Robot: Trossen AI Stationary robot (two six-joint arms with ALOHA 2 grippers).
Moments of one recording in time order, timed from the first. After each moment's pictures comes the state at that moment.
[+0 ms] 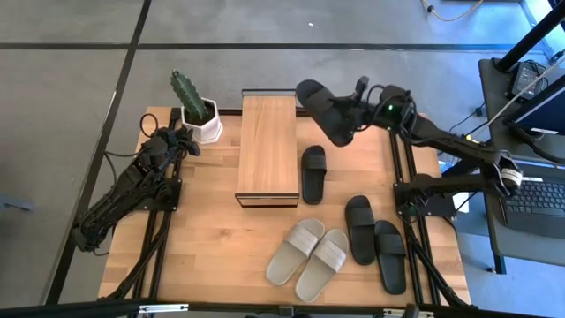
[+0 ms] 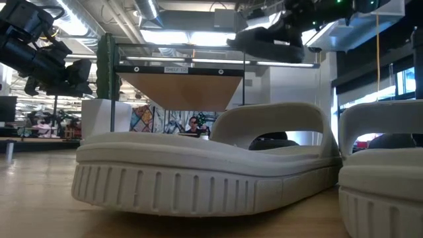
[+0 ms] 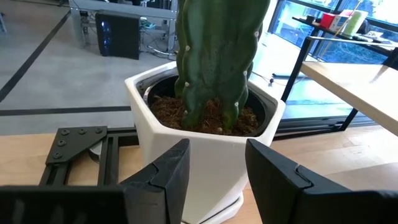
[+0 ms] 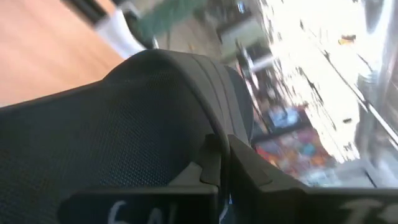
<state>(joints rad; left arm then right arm) 0.84 0.01 0.14 -0.41 -0.40 -0.31 -0.60 1.10 0.91 0.07 -0.14 -1.08</state>
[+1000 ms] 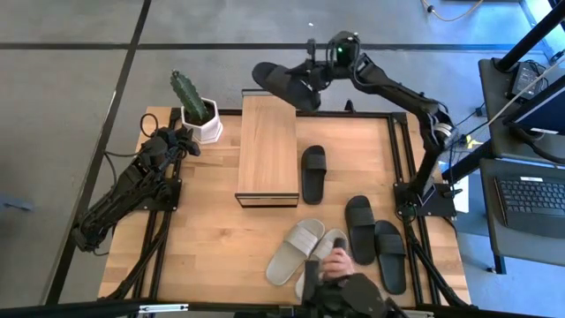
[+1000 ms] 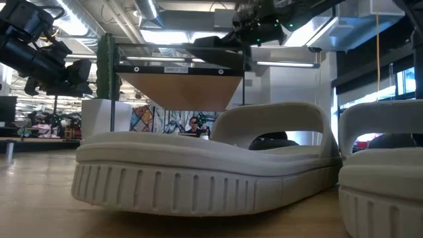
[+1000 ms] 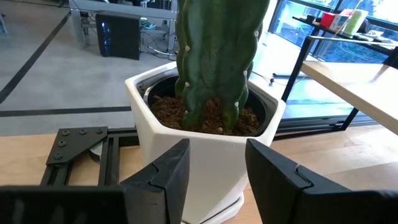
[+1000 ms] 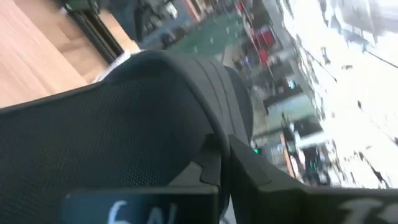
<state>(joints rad) 0.84 0.01 0.14 -0.41 -0.40 -0.30 -0.75 1.83 1.70 -0.09 -0.68 -1.21</state>
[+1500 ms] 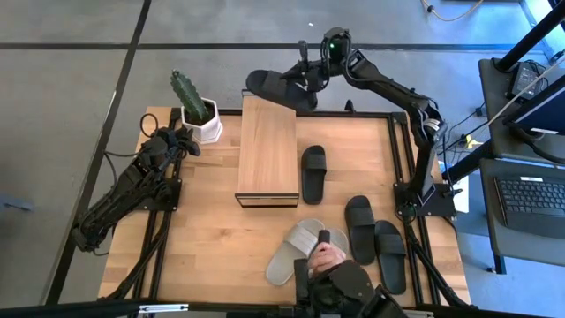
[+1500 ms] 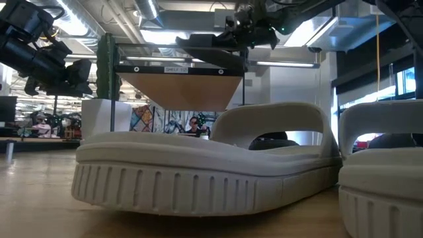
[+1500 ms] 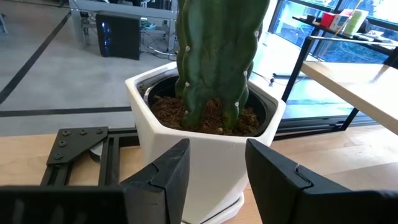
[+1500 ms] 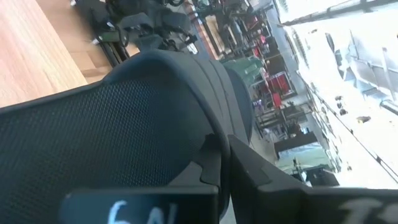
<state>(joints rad) 0.84 0.01 0.14 -0.41 -0.40 -0.30 -0.76 1.92 1.81 -0.15 -0.88 -1.31</state>
